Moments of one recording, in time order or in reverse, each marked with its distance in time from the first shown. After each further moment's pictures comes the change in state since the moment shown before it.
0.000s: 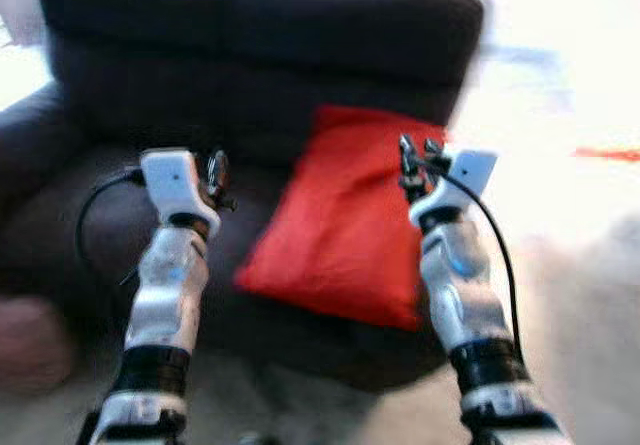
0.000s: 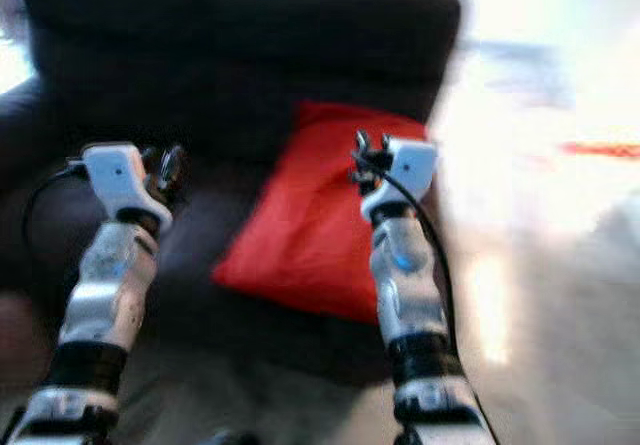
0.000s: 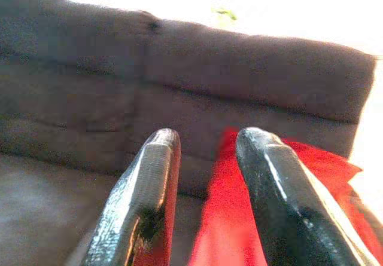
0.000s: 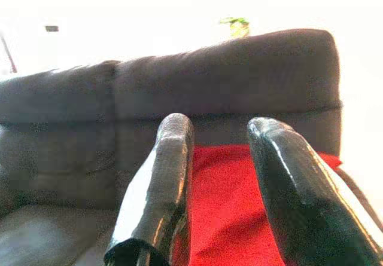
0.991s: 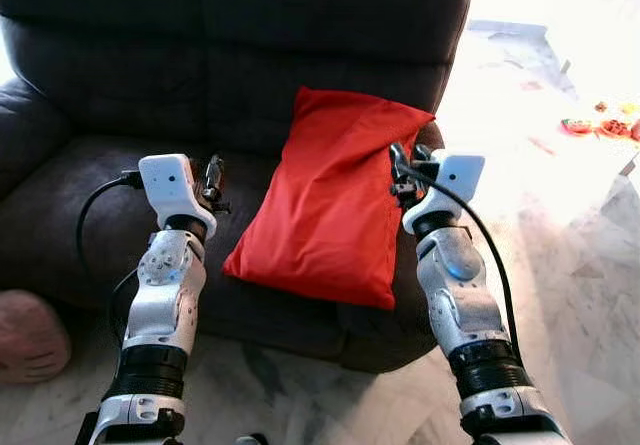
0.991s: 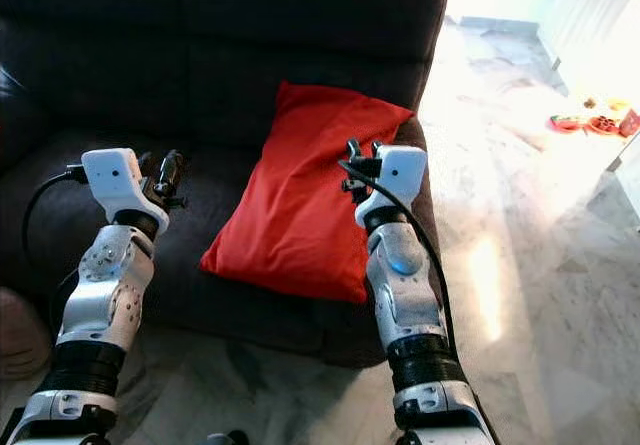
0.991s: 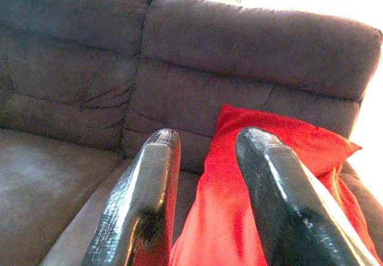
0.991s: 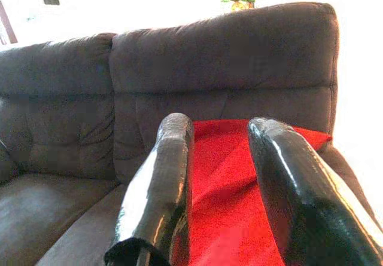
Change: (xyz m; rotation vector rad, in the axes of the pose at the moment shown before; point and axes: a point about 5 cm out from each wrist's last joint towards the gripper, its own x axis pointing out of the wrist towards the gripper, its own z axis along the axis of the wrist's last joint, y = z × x) left arm -0.003 0.007 -0.005 -0.020 0.034 0.035; right arm -0.002 0.007 -0.008 -0.061 0.044 0.056
